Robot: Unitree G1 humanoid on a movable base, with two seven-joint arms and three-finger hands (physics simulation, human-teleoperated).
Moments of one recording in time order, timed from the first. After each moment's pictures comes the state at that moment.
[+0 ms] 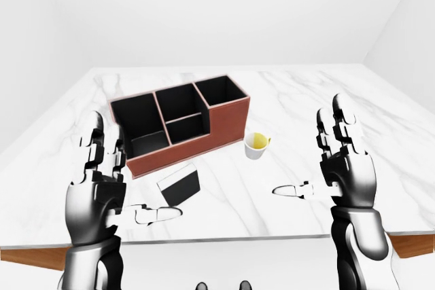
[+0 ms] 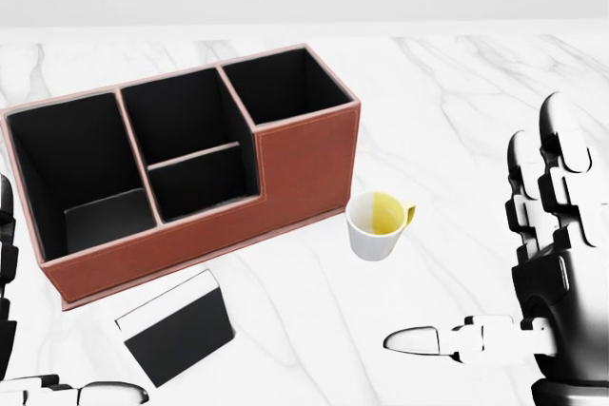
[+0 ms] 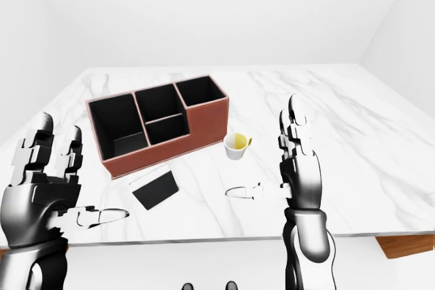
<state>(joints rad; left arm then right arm) 0.32 -0.06 0.19 -0.82 -0.14 0.09 -0.18 0.17 0.00 -0.11 -0.69 0.00 0.09 0.11</state>
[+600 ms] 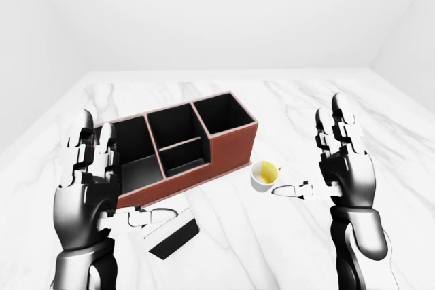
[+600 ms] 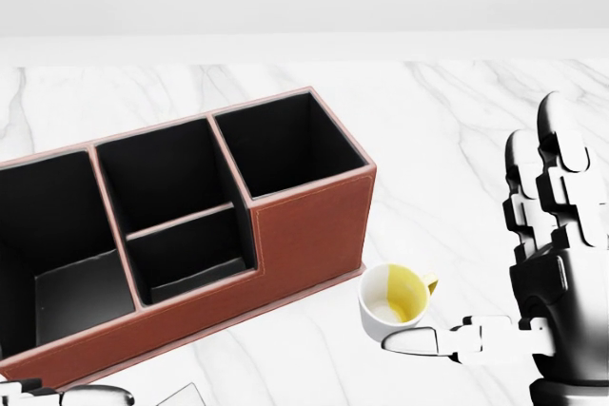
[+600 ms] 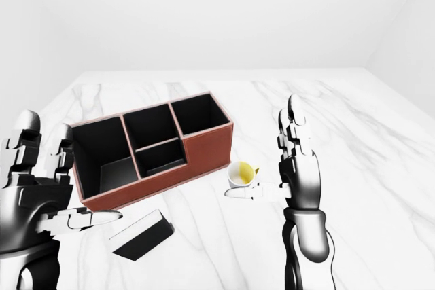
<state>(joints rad) 0.31 -0.07 0.23 -0.85 -0.17 0.09 -0.20 0.17 0.00 -0.10 -0.69 0.00 0.09 0.11</state>
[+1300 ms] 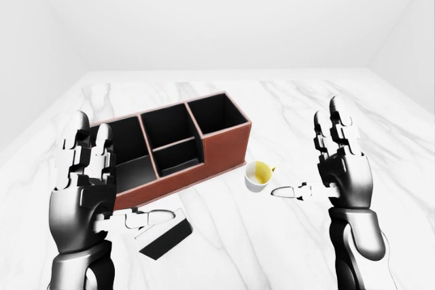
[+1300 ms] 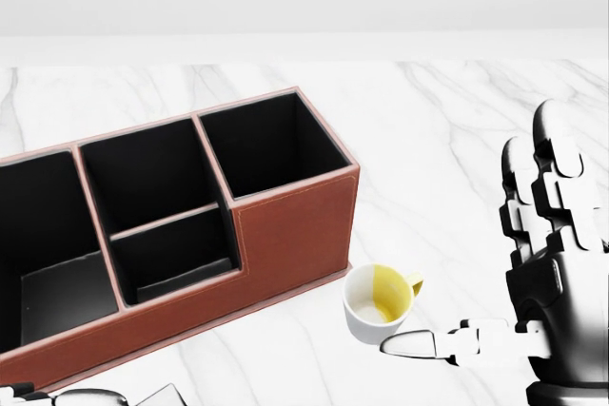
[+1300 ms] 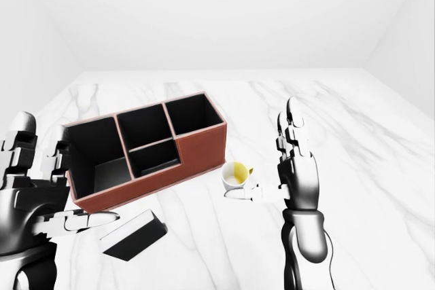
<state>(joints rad) 0.32 -0.08 0.26 -0.85 -0.17 0.09 -0.21 0.18 0.00 -0.09 -0.68 0.01 0.09 0.11</state>
